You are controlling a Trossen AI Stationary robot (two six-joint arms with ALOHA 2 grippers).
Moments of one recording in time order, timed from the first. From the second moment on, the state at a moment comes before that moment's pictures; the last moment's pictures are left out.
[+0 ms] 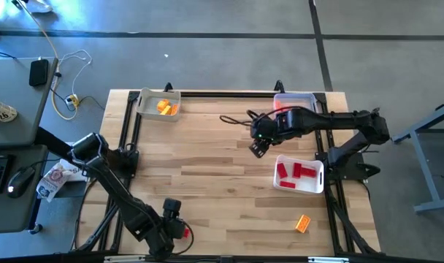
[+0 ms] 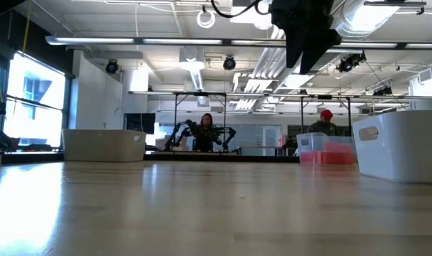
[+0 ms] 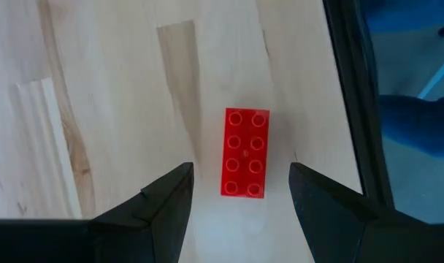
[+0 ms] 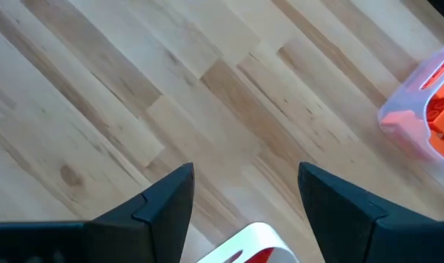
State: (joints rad) left arm -0.76 1.77 1.29 -0.82 -0.24 -0.61; right arm -0.02 1.52 1.43 -1.18 0.23 0.72
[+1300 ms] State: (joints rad) left arm -0.68 1.99 1.29 -0.74 -0.13 -0.56; right arm 0.35 1.52 1.43 -1.07 0.29 0.81
